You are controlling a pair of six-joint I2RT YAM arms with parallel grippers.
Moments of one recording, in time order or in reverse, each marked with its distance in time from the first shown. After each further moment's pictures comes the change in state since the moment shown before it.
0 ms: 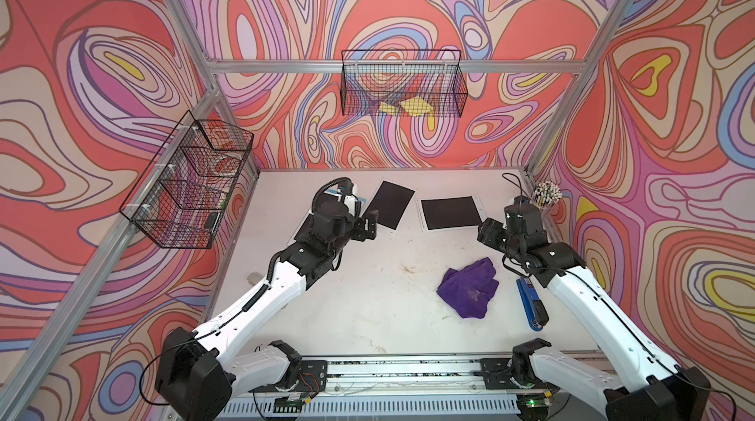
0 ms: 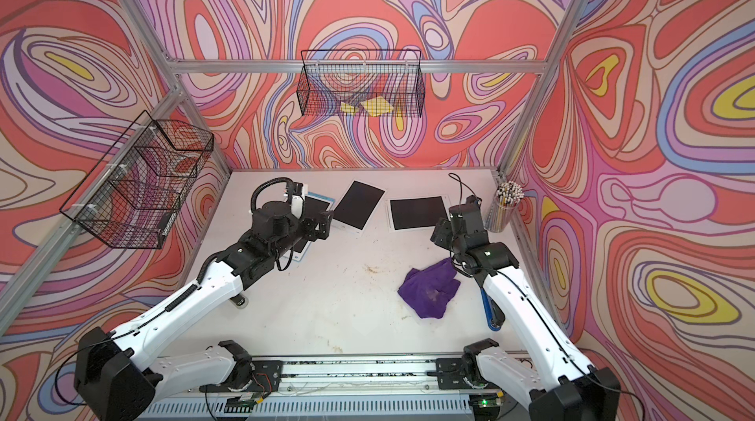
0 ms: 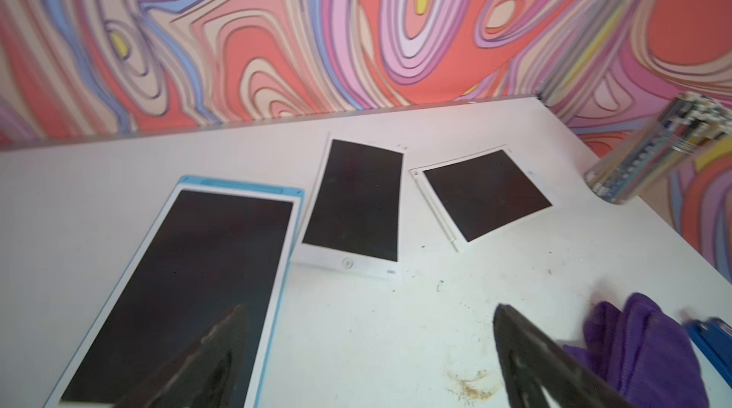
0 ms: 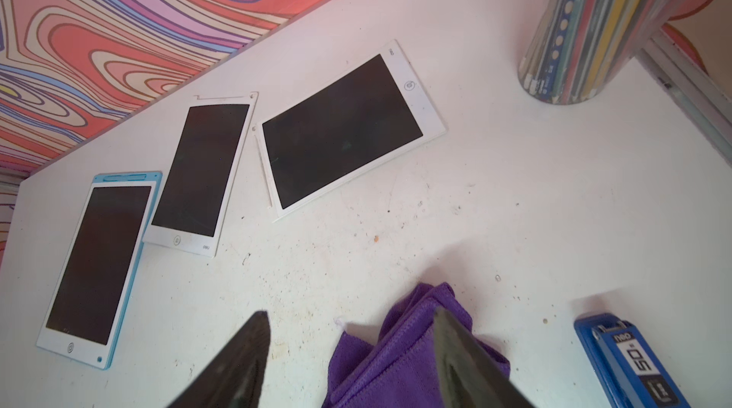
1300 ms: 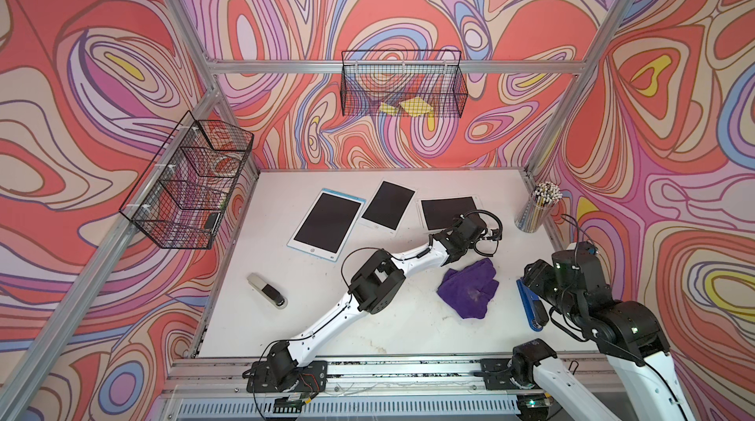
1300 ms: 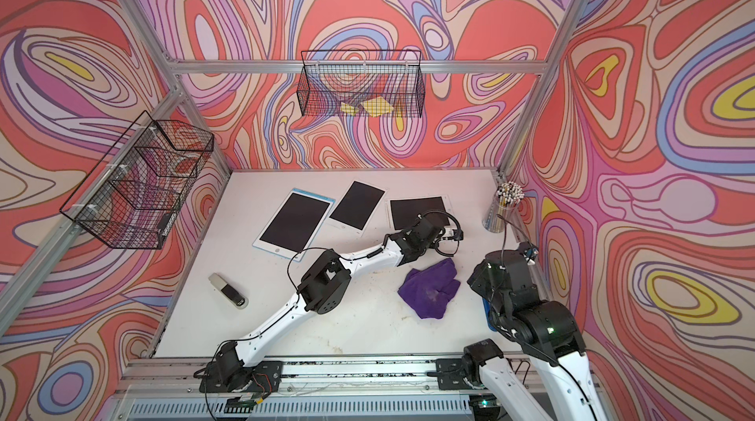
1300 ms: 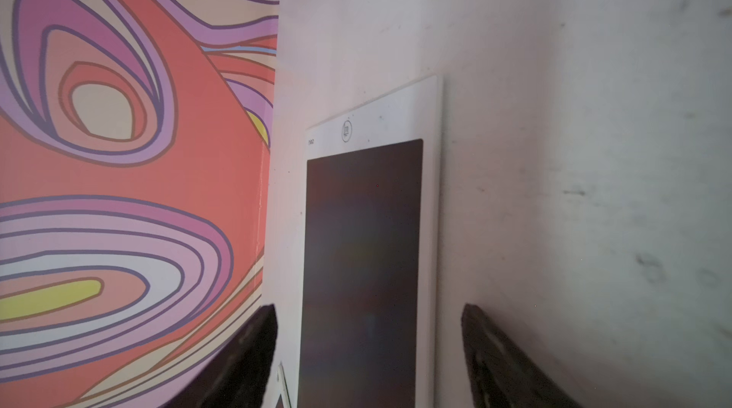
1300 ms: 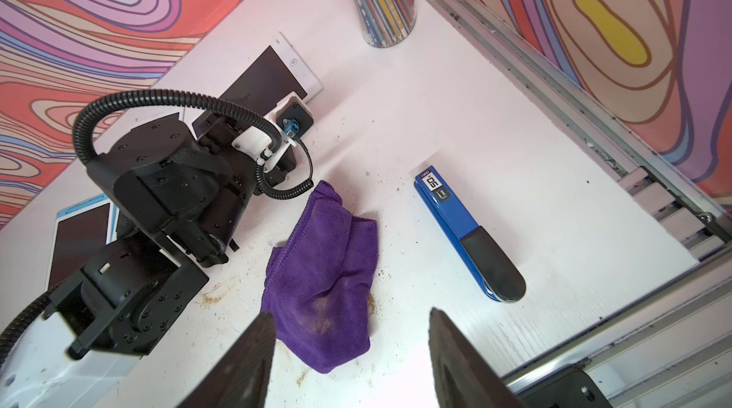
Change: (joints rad) left arm -0.431 1.591 1.432 0.041 -0.216 1.210; right arm 0.000 -0.441 0.086 -0.640 0.140 0.226
